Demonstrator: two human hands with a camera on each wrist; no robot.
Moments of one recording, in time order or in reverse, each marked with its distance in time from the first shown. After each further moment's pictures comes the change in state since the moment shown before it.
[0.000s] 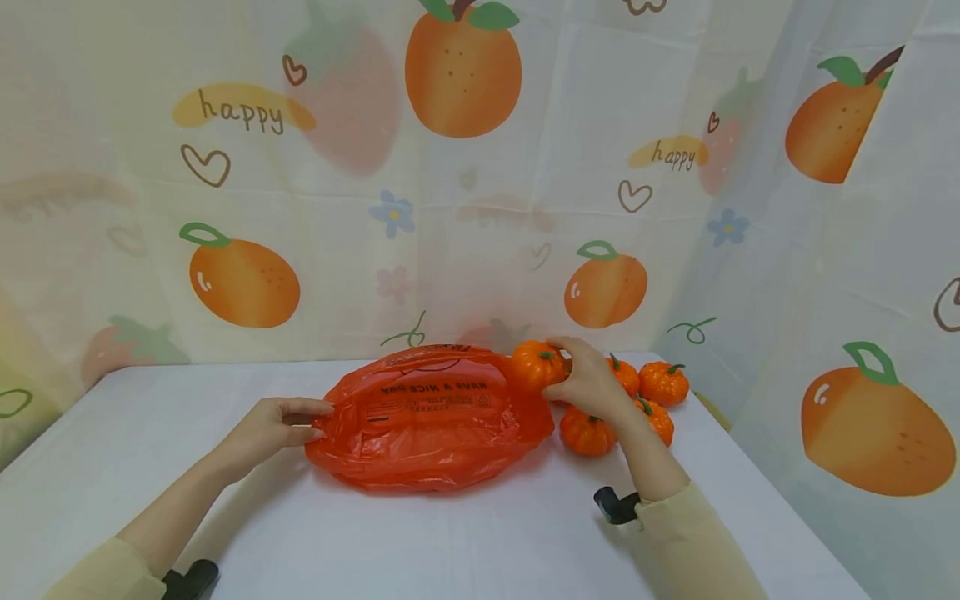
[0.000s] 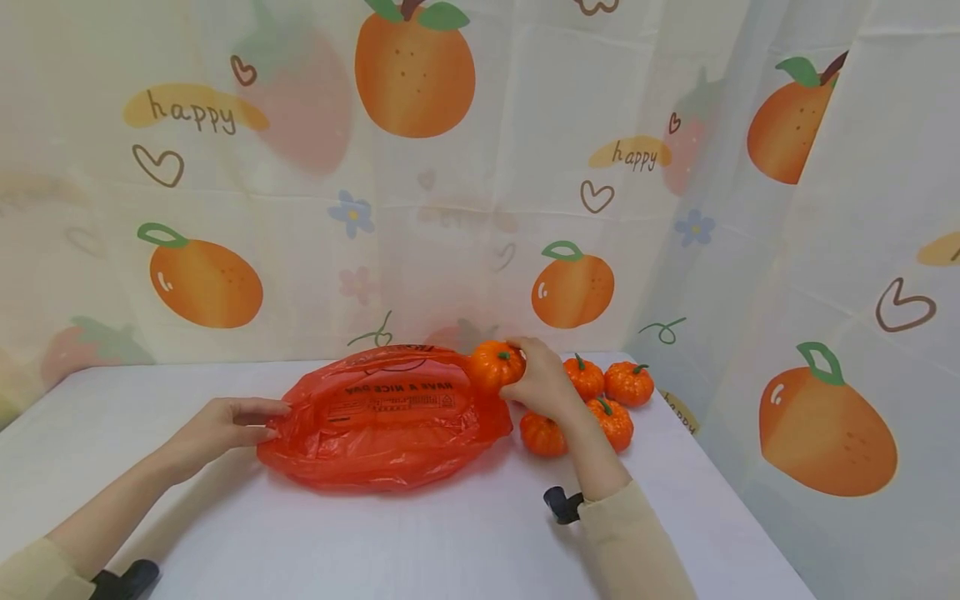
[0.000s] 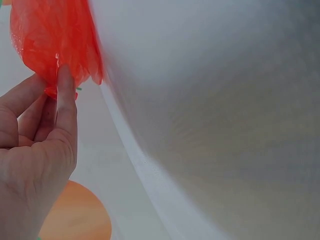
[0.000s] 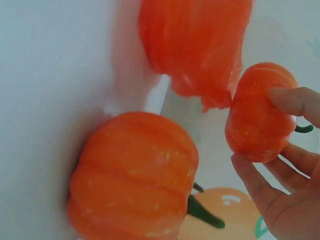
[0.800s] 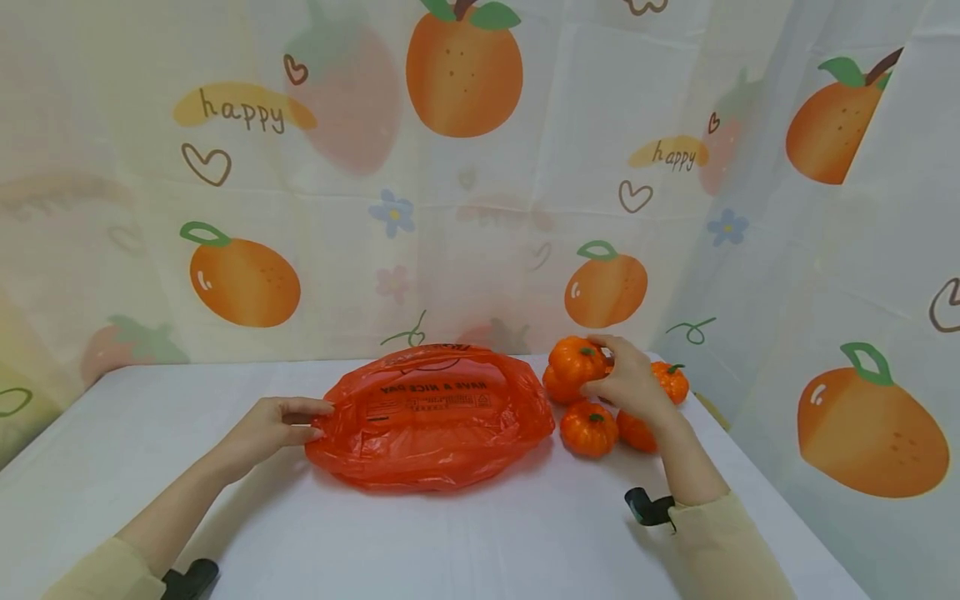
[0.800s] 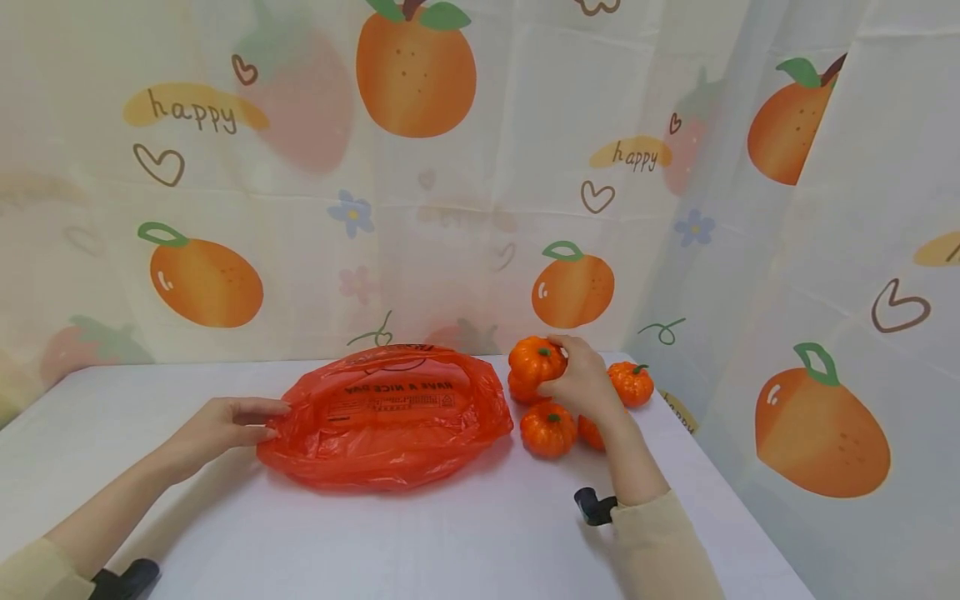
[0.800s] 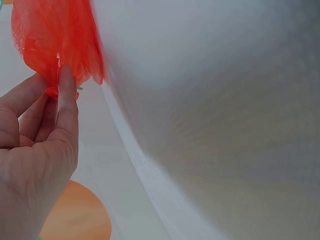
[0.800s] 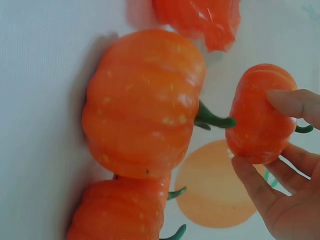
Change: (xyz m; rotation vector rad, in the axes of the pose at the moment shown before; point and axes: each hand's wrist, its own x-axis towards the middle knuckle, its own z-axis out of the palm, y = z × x) left_hand 0.000 0.000 0.000 0.012 0.006 0.012; right_hand -0.016 0.029 -0.034 -0.005 0.052 0.106
